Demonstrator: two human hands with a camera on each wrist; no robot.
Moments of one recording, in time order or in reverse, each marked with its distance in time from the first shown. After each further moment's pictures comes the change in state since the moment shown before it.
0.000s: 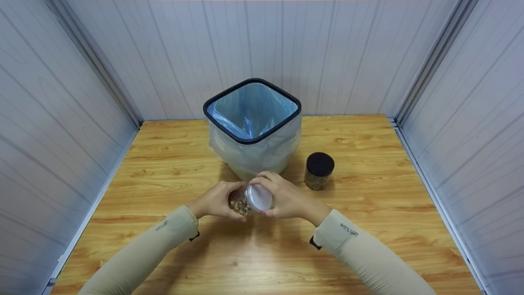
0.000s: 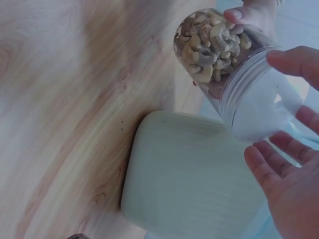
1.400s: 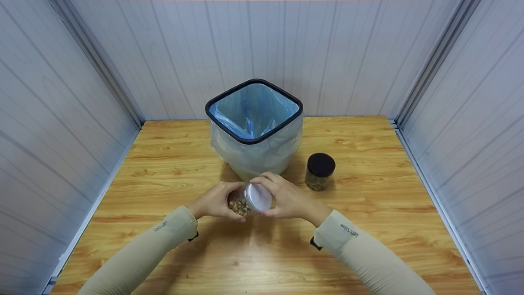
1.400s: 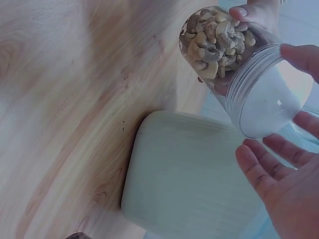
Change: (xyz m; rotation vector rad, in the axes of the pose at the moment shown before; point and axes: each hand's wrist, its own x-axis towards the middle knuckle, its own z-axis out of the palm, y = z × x) left_hand -0.006 -0.001 -0.003 -0.017 0.013 0.011; right_hand 0.000 0.002 0.002 -0.016 -0.002 -0.005
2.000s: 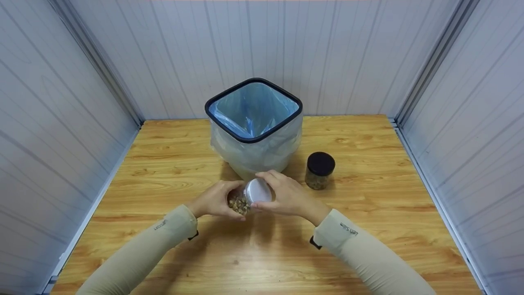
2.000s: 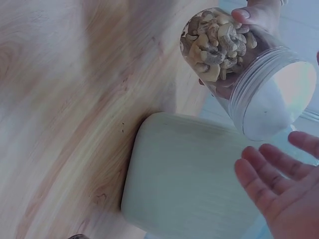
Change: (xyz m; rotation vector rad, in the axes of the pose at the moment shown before) left_hand 0.000 0.001 -0.002 0.002 -0.008 -0.012; right_hand 0.001 -0.005 0.000 -0.025 0.065 0.121
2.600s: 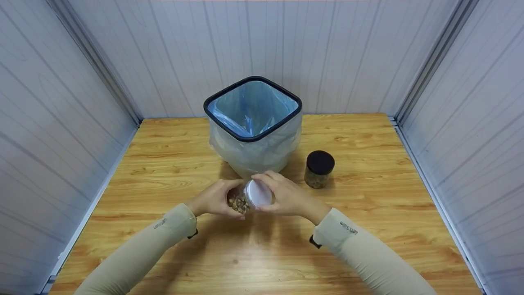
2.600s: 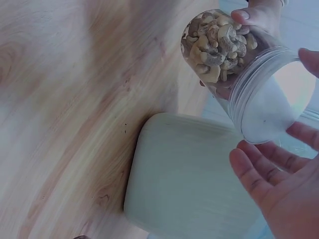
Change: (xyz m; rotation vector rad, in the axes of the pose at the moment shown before) left_hand 0.002 -0.001 0.001 -0.001 -0.001 0.001; right_hand -0.001 0.005 0.001 0.036 -0.079 -0.040
